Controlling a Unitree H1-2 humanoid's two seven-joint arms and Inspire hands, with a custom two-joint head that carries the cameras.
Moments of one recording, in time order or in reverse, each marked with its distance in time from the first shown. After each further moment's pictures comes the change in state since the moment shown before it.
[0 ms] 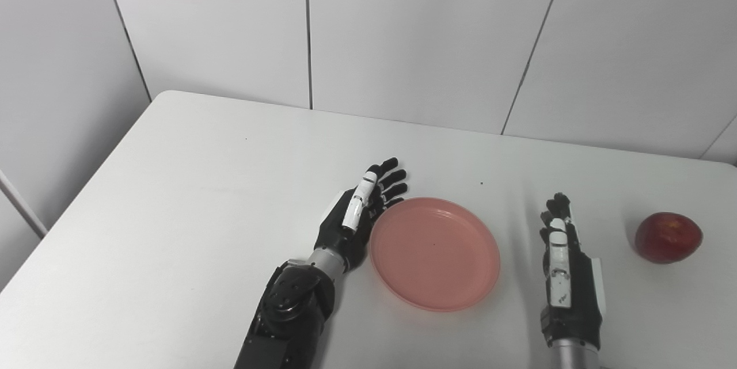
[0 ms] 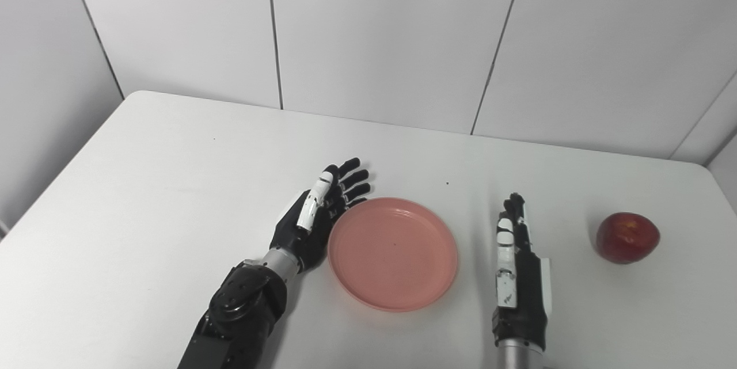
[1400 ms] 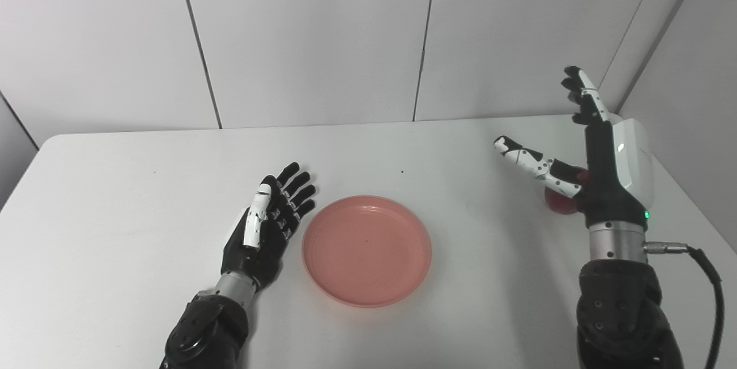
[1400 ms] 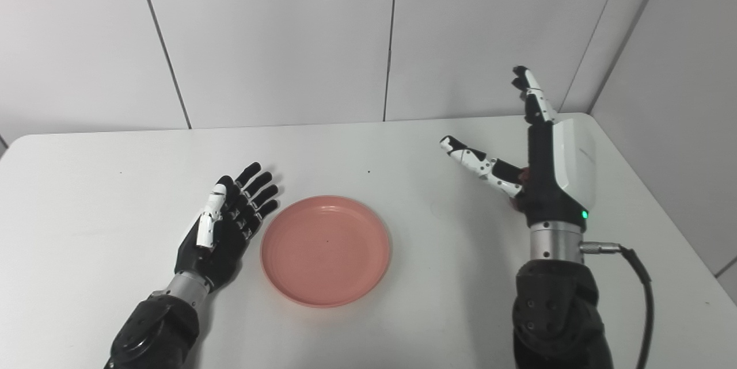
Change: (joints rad) left arm -0.003 0.076 0.061 0.029 -0.109 -0.022 -0.103; right arm -0.189 -0.287 -0.119 -0.281 -0.643 0.342 0.068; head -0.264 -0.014
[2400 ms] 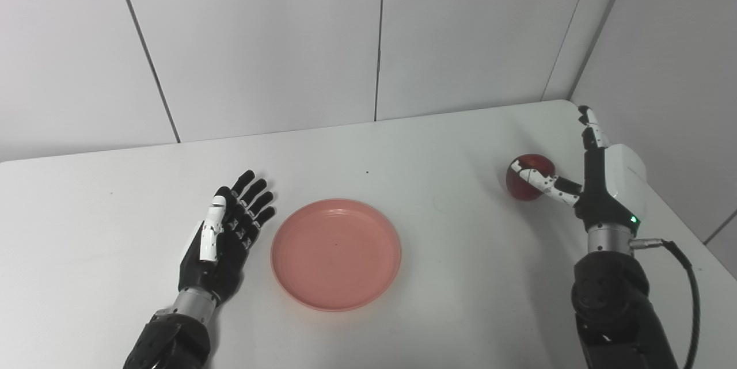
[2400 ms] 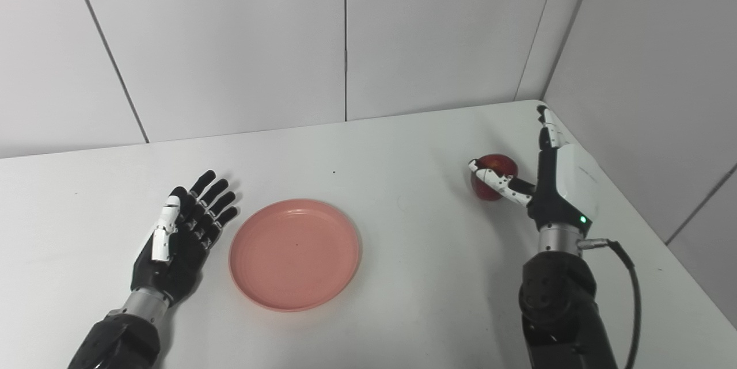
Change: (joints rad) left arm -0.012 0.026 0.017 0.029 -0.012 -0.023 -0.026; right arm 0.050 -0.081 -0.088 0.353 0.063 -0.071 -0.157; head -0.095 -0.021
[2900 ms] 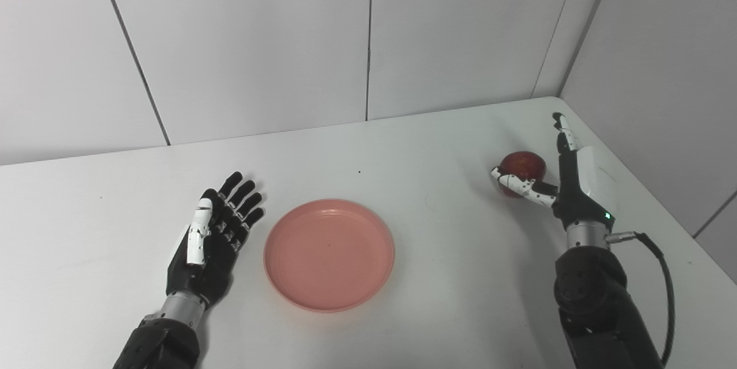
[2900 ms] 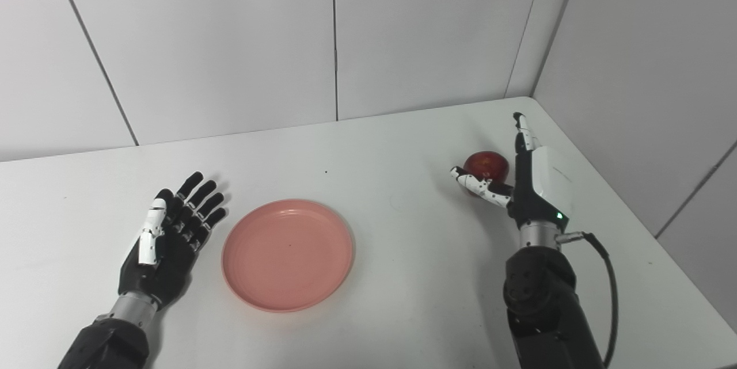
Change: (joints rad) left arm -0.001 0.019 0.001 0.005 -0.025 0.000 -0.014; right arm -0.026 -0.003 0.026 0.071 0.020 0.004 0.008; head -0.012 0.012
